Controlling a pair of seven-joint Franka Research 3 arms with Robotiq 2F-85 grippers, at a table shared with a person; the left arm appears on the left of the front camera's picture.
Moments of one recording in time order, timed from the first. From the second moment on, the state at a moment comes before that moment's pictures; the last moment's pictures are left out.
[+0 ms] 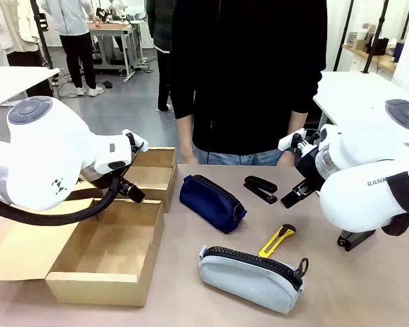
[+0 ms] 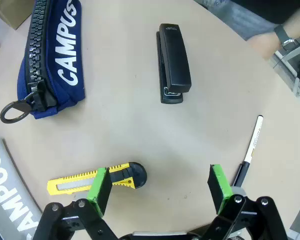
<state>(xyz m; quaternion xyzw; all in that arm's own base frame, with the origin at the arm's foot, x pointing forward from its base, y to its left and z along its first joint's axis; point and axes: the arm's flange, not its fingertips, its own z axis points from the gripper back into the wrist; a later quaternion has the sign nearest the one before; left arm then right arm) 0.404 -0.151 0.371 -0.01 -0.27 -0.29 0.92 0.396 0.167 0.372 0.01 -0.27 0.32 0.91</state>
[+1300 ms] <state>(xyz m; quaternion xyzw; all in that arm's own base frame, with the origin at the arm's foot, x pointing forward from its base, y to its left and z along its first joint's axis) 0.404 -0.151 0.371 -0.01 -0.27 -0.29 0.92 0.396 0.167 0.372 0.01 -0.27 0.32 0.91</state>
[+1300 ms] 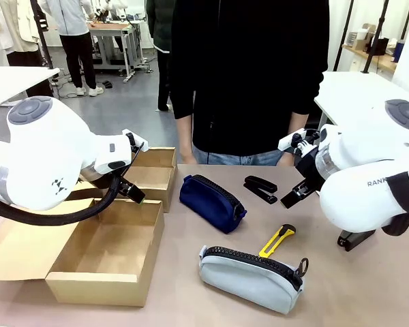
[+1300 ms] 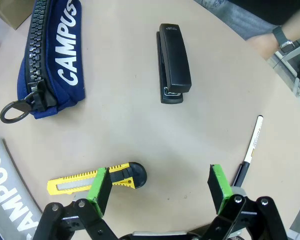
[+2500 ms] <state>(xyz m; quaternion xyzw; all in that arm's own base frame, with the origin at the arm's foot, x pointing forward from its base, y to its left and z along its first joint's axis) 0.334 0.015 0.542 -0.41 -0.26 -0.07 0.87 0.288 -0.081 0.540 0.43 -0.28 0.05 0.86</state>
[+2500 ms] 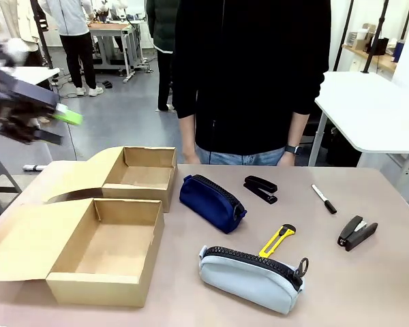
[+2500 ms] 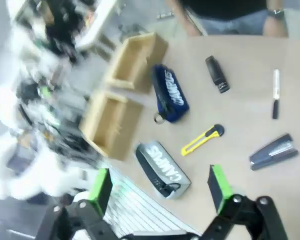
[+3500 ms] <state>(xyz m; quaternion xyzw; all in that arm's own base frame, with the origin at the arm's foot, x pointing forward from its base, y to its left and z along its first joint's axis) 0.291 0.255 0.414 -0.54 -0.32 0.30 0.72 0.215 -0.283 0.423 0.58 -0.34 -0.30 0.68</state>
